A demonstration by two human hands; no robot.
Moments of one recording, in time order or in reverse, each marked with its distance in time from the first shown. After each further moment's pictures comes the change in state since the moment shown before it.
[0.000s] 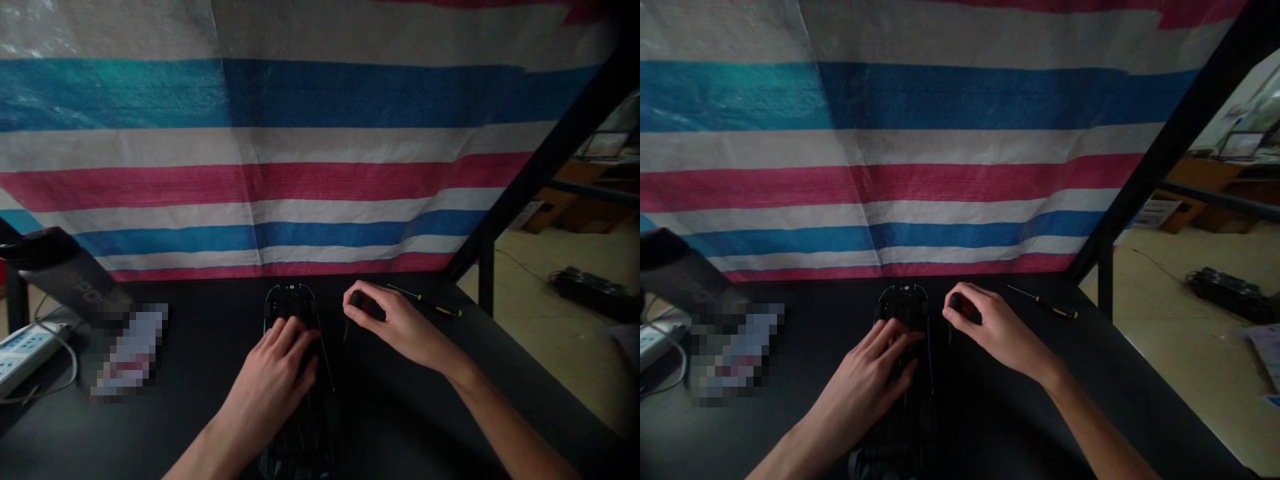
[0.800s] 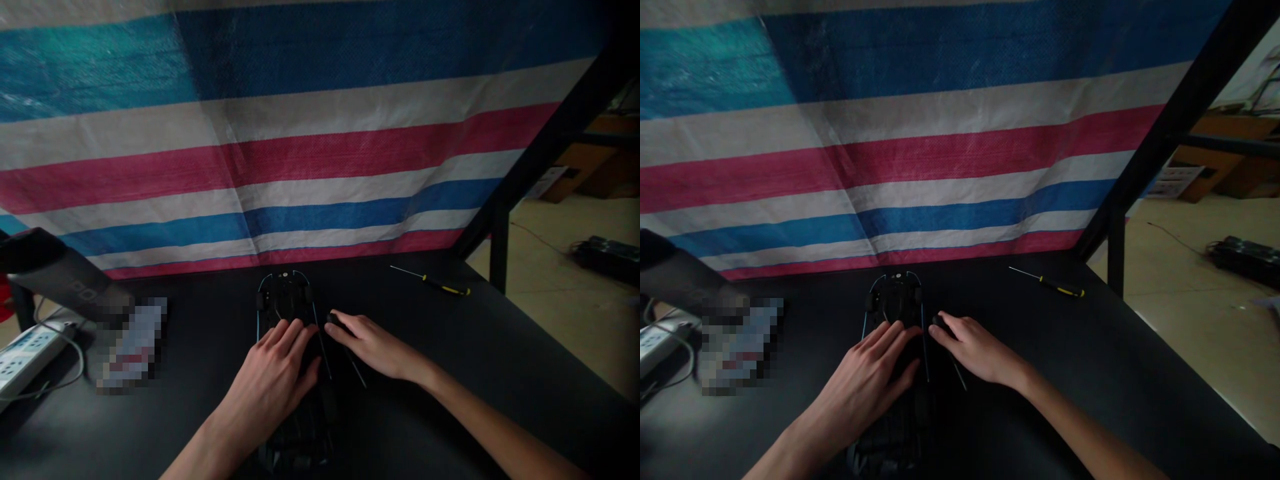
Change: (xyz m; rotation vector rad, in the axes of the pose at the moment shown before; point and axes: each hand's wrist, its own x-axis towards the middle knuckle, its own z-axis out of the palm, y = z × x) left_hand -0.002 0.008 0.010 0.095 -0.170 0.020; right_hand -0.030 0.053 0.069 0.200 -0.218 0.366
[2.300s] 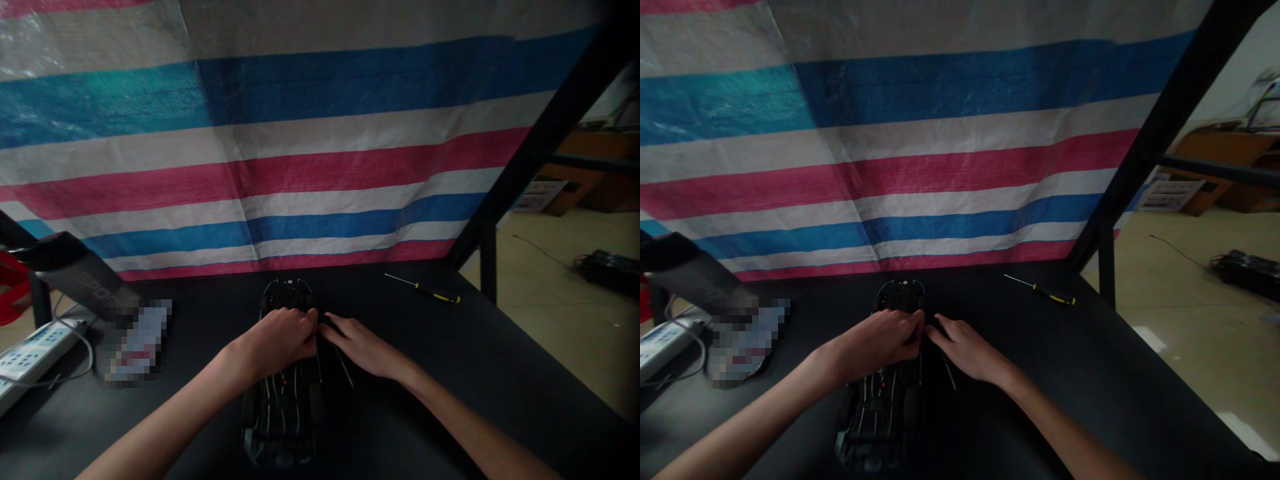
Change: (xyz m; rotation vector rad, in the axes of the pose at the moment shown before) left_hand 0.055 0.001 -0.035 0.115 -0.277 0.096; right_hand 0.006 -0.006 0.000 0.016 -0.016 -0.129
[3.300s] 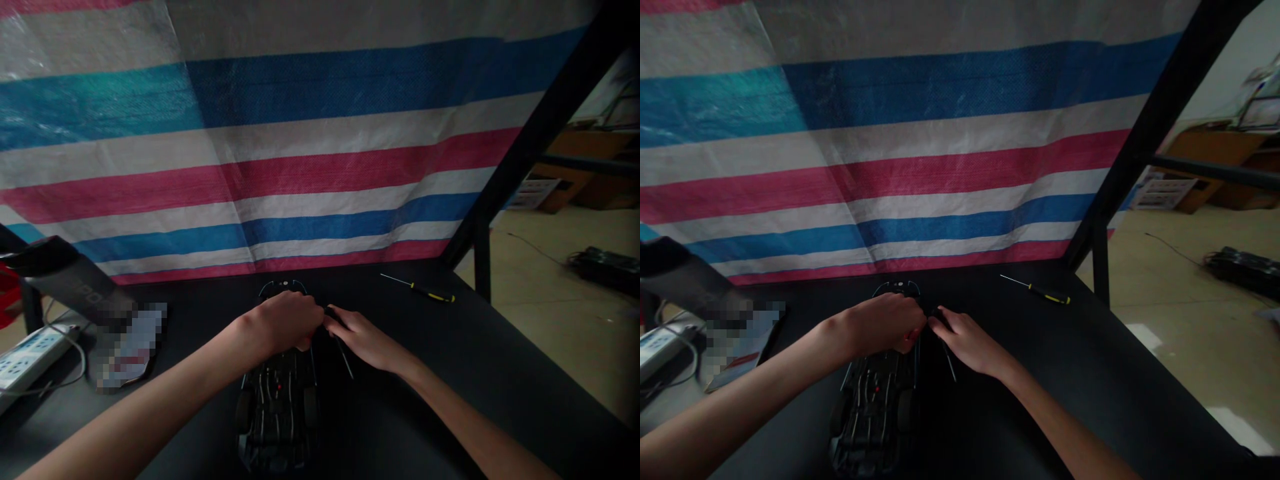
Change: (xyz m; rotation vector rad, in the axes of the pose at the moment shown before) left_hand 0.030 0.010 -0.040 0.197 -0.167 0.105; right_hand -0.001 -0.007 -0.017 0.036 0.065 -0.002
